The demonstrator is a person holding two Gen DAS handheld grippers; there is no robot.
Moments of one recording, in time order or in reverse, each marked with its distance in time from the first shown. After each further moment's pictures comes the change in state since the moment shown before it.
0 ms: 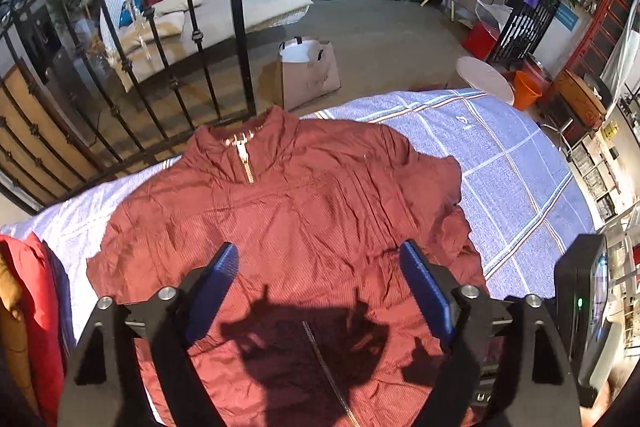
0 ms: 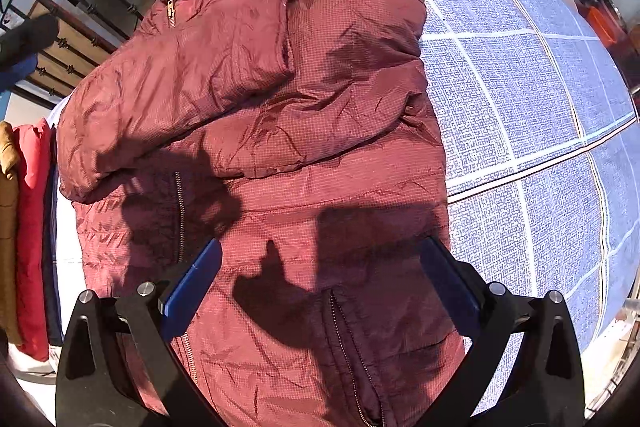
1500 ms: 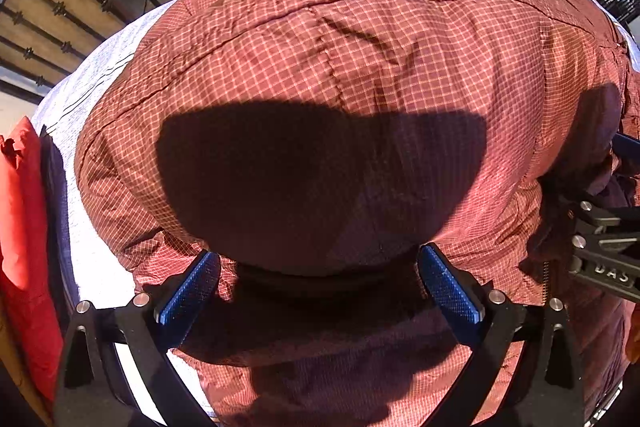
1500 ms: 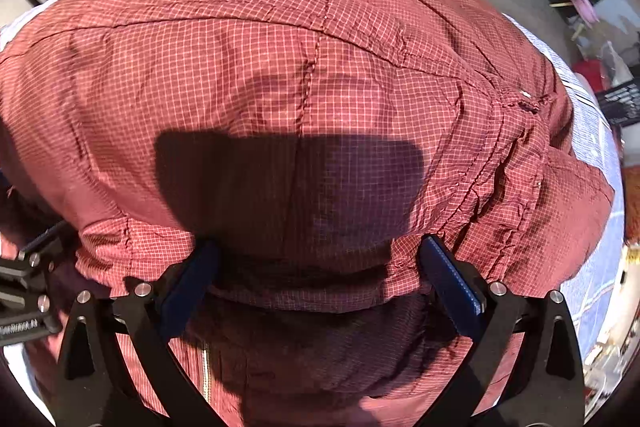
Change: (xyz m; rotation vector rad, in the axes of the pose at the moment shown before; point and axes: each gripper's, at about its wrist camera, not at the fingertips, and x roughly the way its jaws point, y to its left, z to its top) left arm 0.153 0.162 -0.077 -0.134 0.424 0.211; right arm 0.132 0.154 0.105 -0.350 0.028 -0.239
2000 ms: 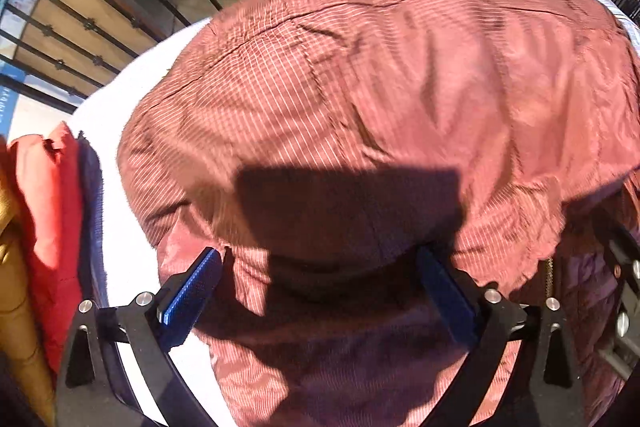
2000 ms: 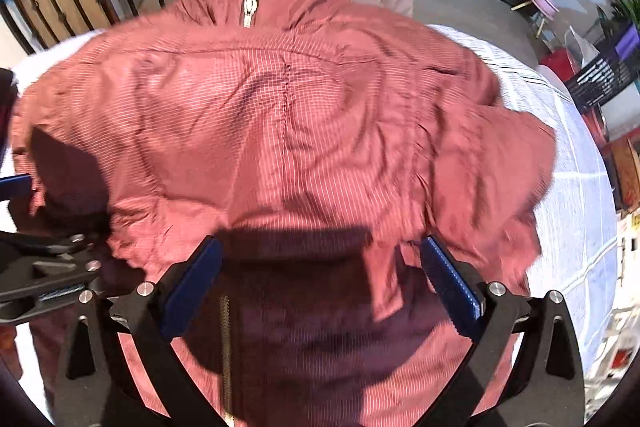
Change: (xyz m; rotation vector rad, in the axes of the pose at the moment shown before) left arm -0.025 -0.028 -0.025 -0.006 -0.072 0.135; right arm -0.055 0.000 -0.056 0.120 -0.190 -0.004
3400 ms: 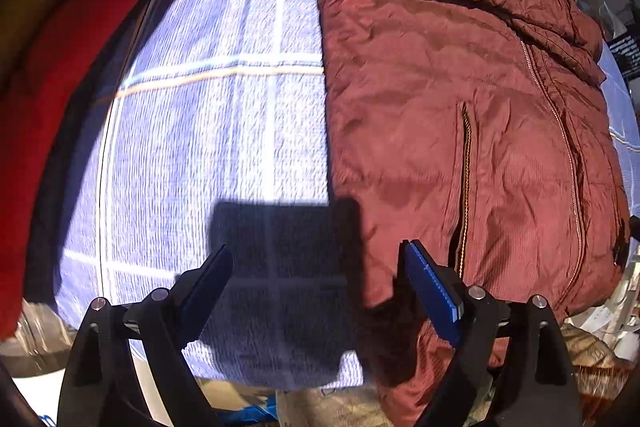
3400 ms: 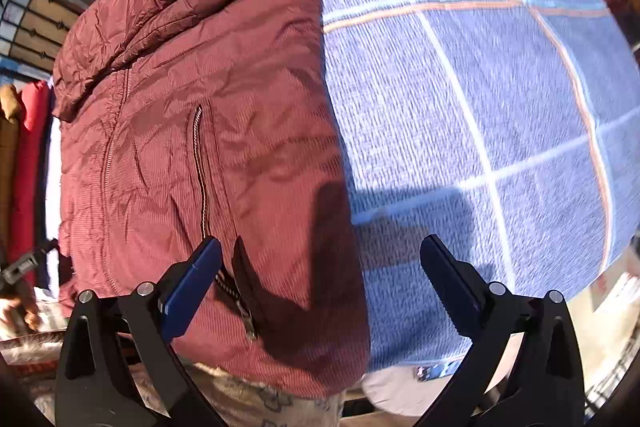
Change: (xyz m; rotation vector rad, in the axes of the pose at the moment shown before) left arm -0.070 0.084 -0.310 -0.252 0.115 -0.246; right arm -0.055 -0.221 -0.234 0.305 0.282 0.290
